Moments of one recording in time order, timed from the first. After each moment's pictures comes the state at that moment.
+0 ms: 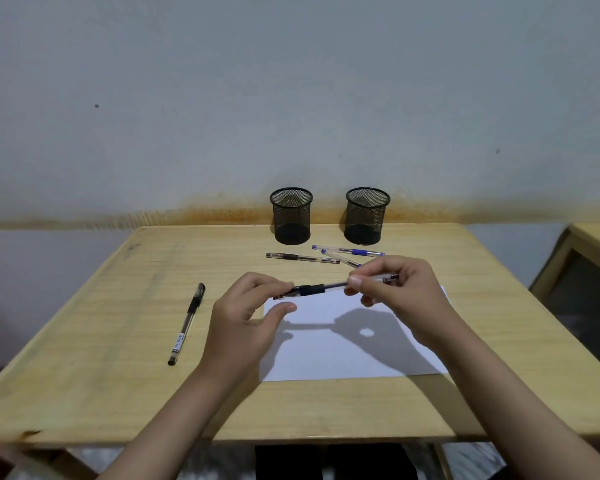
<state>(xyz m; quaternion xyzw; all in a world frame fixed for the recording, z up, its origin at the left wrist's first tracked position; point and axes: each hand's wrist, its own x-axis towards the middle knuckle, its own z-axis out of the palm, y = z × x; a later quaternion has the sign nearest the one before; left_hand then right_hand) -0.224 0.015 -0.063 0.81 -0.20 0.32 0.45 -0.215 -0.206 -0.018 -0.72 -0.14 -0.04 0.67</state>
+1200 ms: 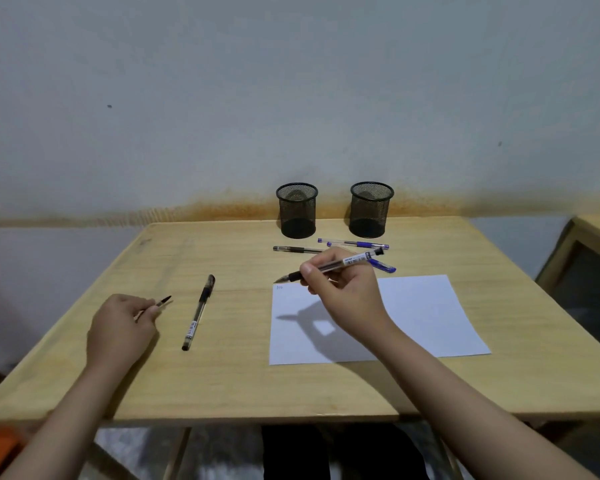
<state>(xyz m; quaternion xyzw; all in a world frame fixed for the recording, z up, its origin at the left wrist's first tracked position) -0.204 0.181 -0.108 0.92 0.15 0.25 0.25 -0.214 -0.134 -0.047 -0.71 -0.15 -0.13 0.67</state>
